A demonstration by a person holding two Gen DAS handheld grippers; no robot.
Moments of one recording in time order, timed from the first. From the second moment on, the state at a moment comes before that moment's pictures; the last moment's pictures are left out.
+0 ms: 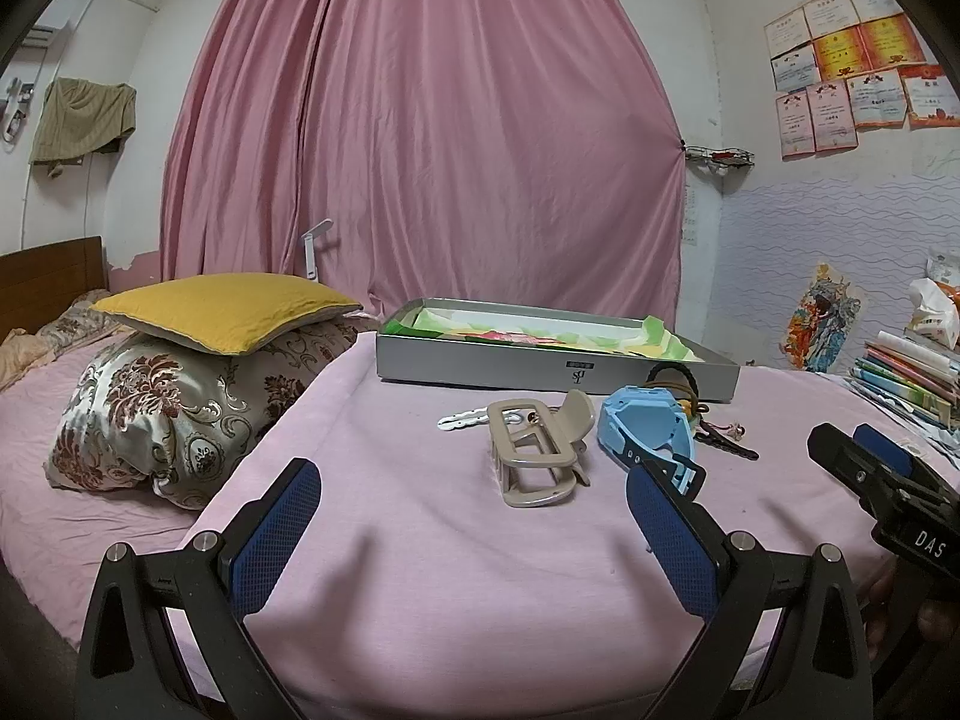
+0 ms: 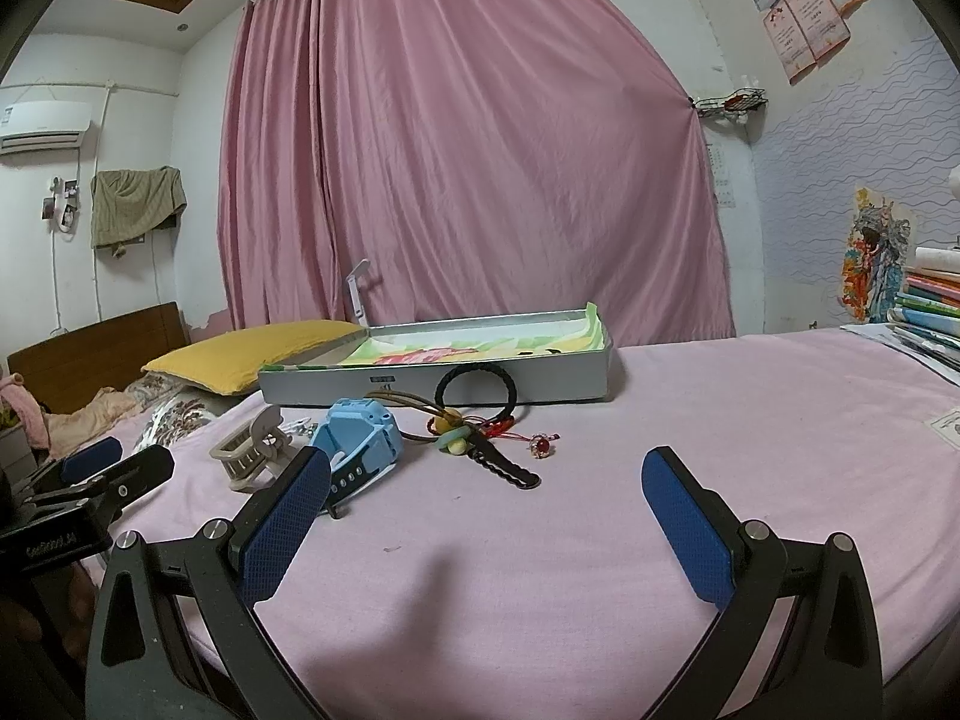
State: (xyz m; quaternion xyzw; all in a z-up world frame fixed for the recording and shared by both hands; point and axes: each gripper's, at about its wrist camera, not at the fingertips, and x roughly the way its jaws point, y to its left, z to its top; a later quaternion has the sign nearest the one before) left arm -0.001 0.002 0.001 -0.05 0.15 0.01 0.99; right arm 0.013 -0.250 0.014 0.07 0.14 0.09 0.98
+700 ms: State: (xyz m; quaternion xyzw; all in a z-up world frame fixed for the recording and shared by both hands) left arm 0.030 0.014 0.007 -0.09 0.21 -0.02 0.97; right arm 0.040 -0.241 0.040 -0.03 0.21 0.14 0.97
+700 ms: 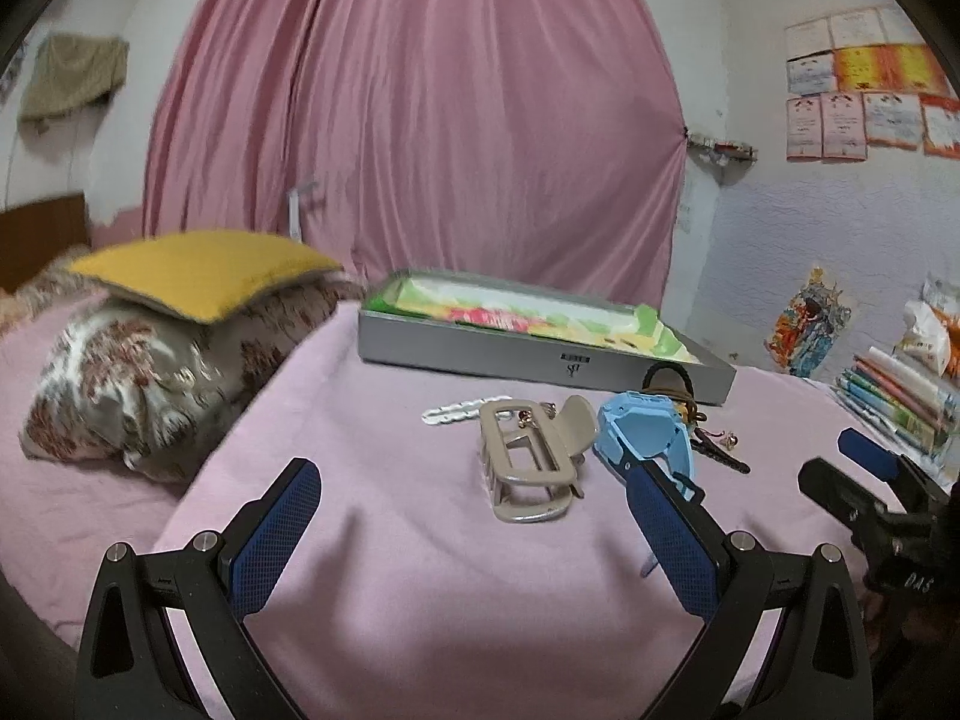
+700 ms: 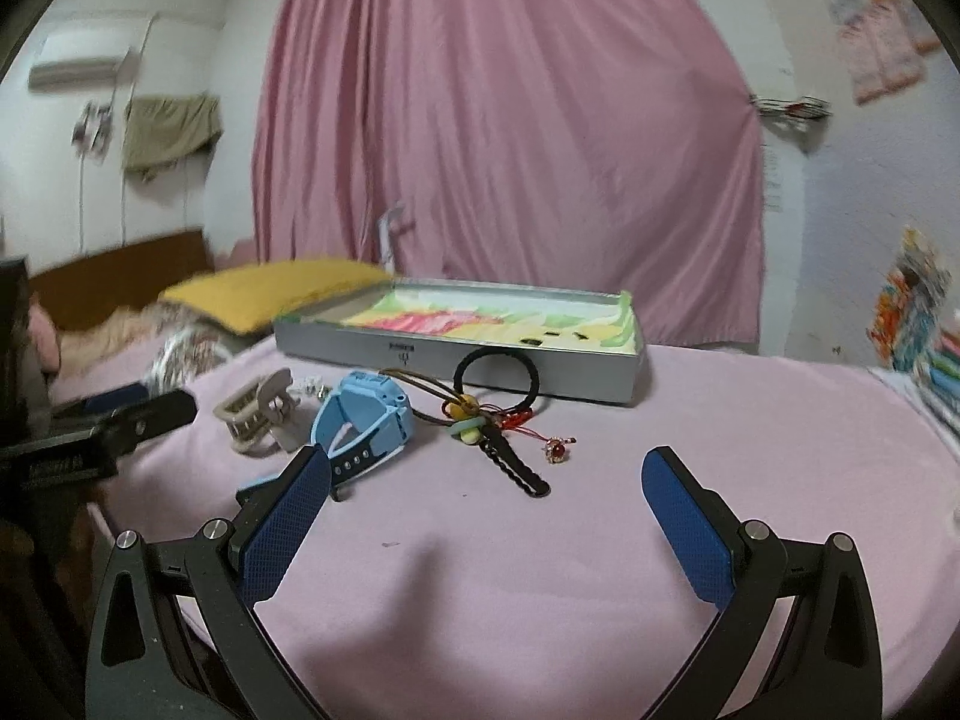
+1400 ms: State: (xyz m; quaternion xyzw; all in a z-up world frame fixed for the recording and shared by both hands) left arm 0.104 0.005 0.004 -0.10 0.36 -0.08 0.92; right arm 0.135 -0.226 0.027 -0.08 0.40 0.23 0.89
